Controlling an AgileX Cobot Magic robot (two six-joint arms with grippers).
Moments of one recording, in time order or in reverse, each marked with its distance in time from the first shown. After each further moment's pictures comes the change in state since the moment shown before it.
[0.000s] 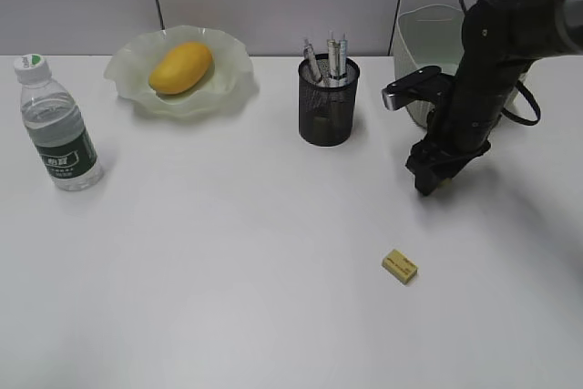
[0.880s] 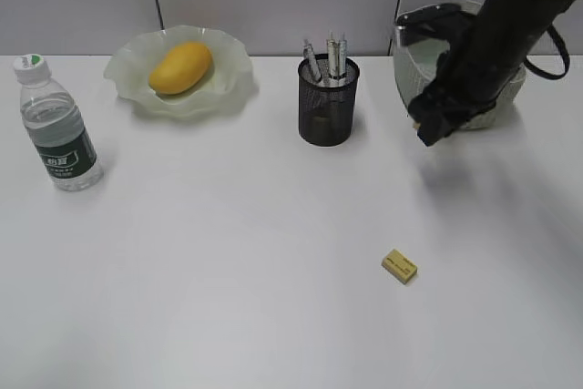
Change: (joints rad) left arm 0.000 0.000 0.000 0.001 0.000 0.000; right arm 0.016 -0.182 -0.001 0.102 0.082 0.024
